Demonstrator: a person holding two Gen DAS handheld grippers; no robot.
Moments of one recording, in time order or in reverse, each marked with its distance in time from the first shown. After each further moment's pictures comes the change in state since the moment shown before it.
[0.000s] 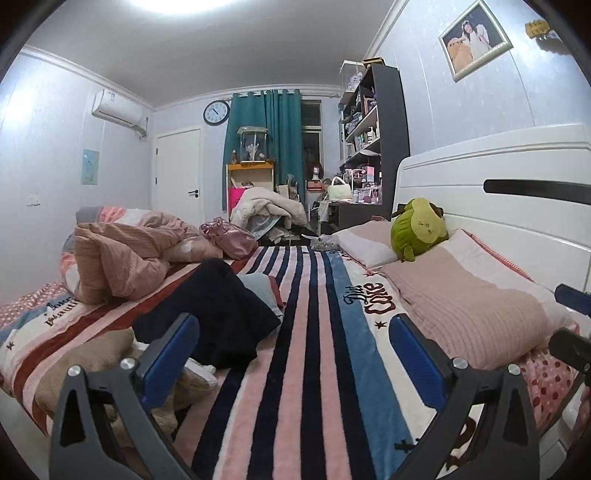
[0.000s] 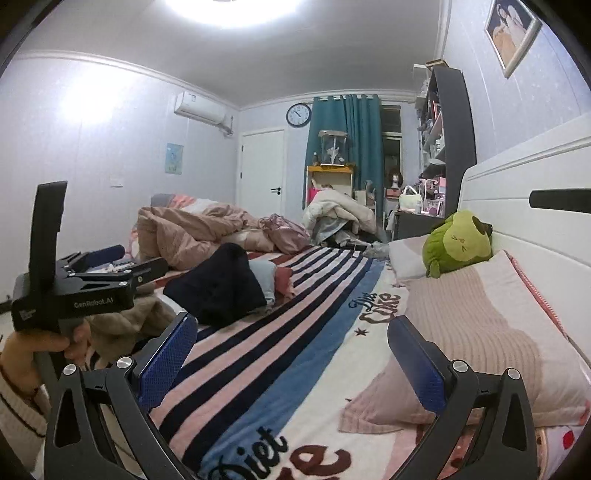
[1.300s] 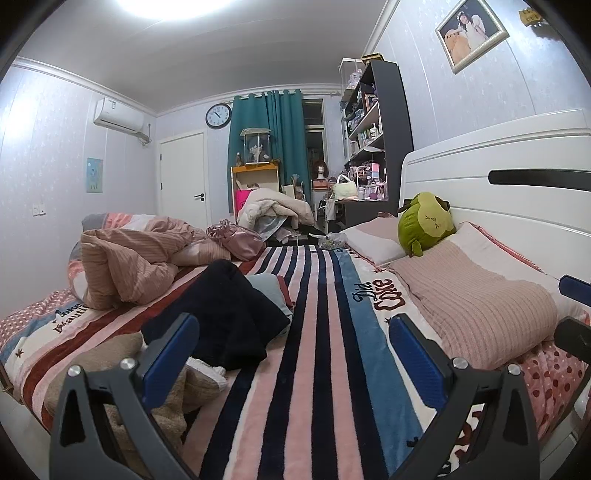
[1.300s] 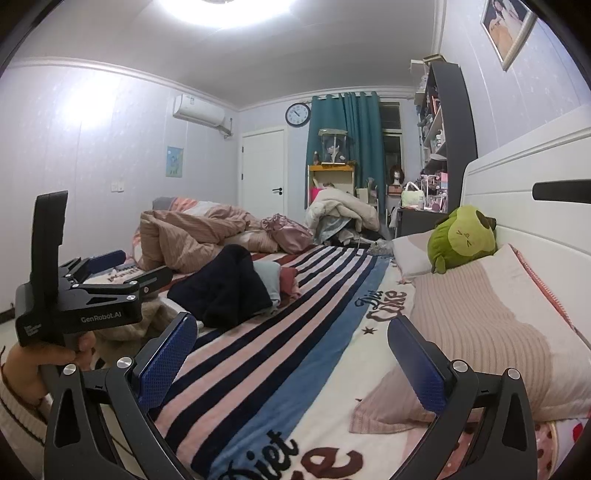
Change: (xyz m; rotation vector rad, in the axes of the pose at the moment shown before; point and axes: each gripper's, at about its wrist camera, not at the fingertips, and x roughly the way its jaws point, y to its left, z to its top) left arm 0.005 0.008 -0.004 0.027 0.000 0.025; right arm 0.007 -0.003 0.000 0.007 -0.001 0.020
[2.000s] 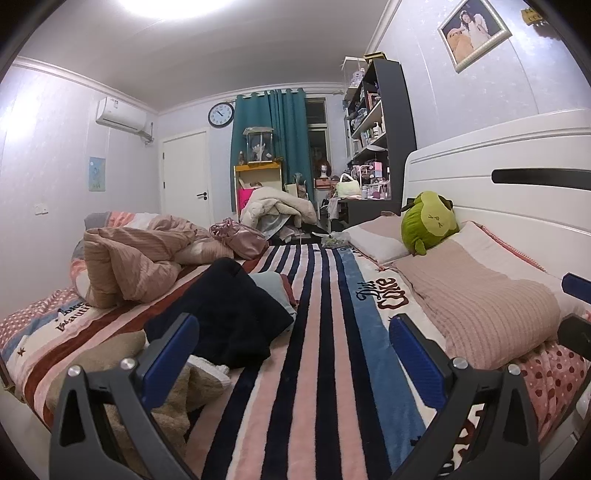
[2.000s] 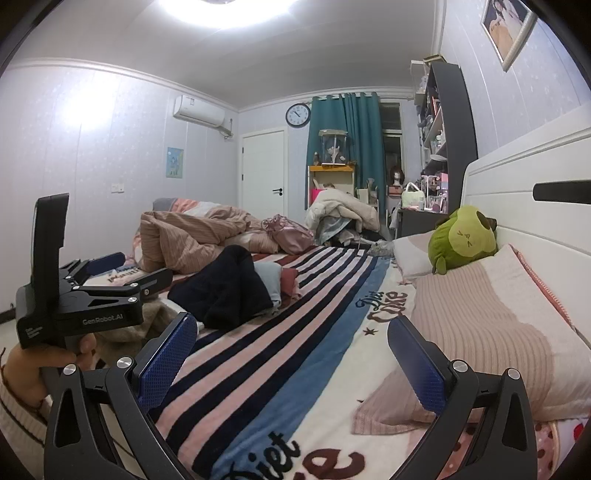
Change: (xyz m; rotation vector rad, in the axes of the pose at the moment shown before) left arm 0.001 0.006 -0.002 0.002 0.006 0.009; right arm 0.003 0.004 -0.001 0.002 -0.001 -0.003
